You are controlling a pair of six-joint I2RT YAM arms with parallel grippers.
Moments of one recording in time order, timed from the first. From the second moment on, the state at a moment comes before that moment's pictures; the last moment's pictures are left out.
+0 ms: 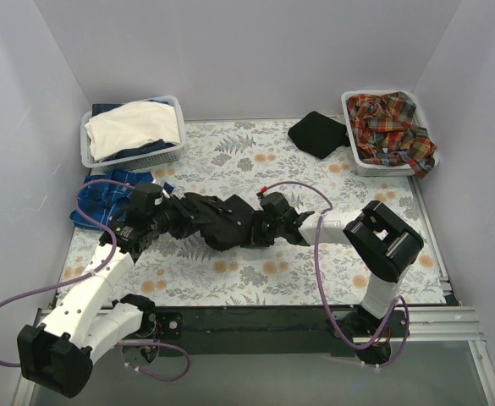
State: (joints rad) left arm -0.35 0.92 0.76 -0.50 0.32 -1.13; right arm 0.82 1.77 0.83 0.12 -0.28 0.85
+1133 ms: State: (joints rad) left arm -0.34 0.92 0.68 -1.01 0.12 -1.04; right arm 0.69 2.00 1.37 -0.26 -0.27 0.44
